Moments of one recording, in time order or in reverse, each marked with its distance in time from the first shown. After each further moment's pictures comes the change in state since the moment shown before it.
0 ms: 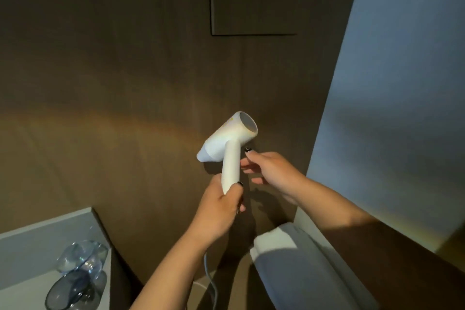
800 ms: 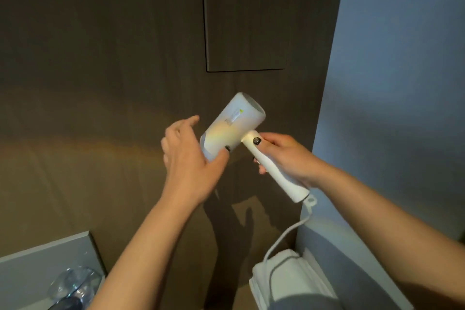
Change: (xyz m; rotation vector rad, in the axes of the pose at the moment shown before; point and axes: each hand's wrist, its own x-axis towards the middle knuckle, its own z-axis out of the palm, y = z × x) left_hand 0.008 0.098 -0.029 0.574 0.487 0.437; right_hand -0.021 -0.054 -0.060 -0.104 -0.059 -0.365
